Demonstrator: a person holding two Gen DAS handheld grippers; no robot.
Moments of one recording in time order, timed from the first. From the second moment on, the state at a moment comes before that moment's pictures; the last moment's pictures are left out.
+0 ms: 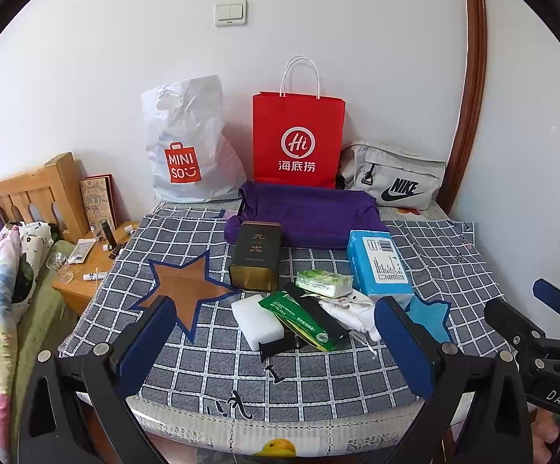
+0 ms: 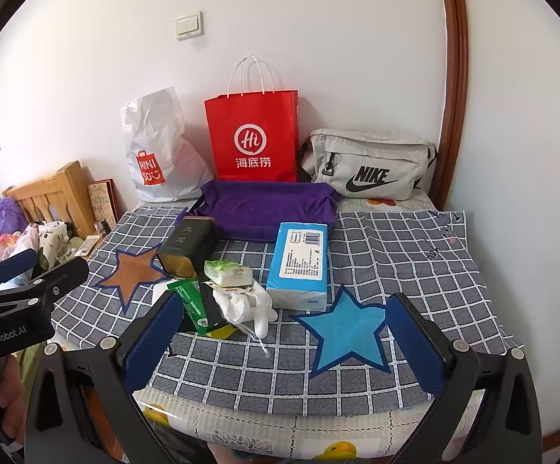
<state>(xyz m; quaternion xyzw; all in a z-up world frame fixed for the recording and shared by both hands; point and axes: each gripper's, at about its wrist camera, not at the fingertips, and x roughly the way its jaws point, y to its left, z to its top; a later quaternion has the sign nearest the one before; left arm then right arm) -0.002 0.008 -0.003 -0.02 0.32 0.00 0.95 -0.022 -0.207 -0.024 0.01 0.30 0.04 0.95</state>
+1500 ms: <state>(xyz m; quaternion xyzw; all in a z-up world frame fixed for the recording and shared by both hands) -0.007 0.007 -0.001 -0.02 0.32 0.00 0.95 -0.024 -0.208 -0.021 0.01 0.30 0.04 0.95</state>
